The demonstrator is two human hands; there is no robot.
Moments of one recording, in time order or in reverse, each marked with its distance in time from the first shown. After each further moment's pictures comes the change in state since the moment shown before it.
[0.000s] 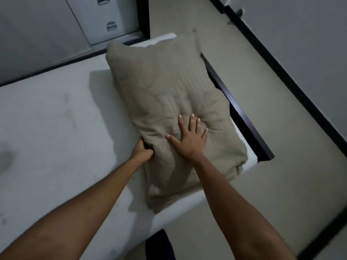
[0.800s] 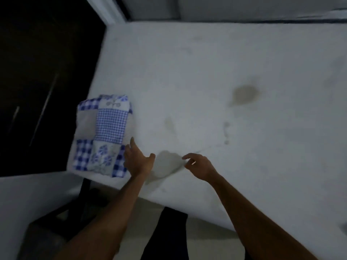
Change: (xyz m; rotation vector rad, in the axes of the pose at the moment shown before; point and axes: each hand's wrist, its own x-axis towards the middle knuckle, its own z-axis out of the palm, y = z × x) left_hand -0.325 -0.509 -0.524 0.165 0.981 -0.632; right_hand -0.324 -0.551 0.392 0.193 -0.937 -0.495
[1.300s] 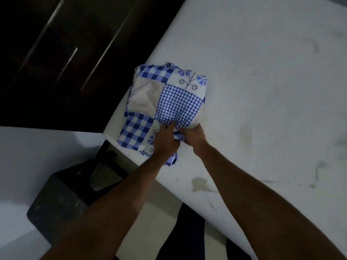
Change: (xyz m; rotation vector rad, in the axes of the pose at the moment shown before) left_hand 0.169 -0.129 -0.016 -0.036 -0.101 0.257; right_hand 0.195 -0.209 0.174 0.523 -0.073 0.108
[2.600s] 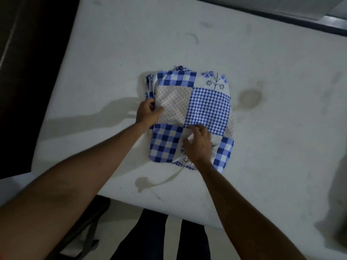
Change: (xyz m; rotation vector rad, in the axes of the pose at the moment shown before) left_hand 0.066 0.220 0.046 -0.392 -0.231 -0.020; right_hand -0.104 0.058 -0.226 -0.741 0.685 -0.214
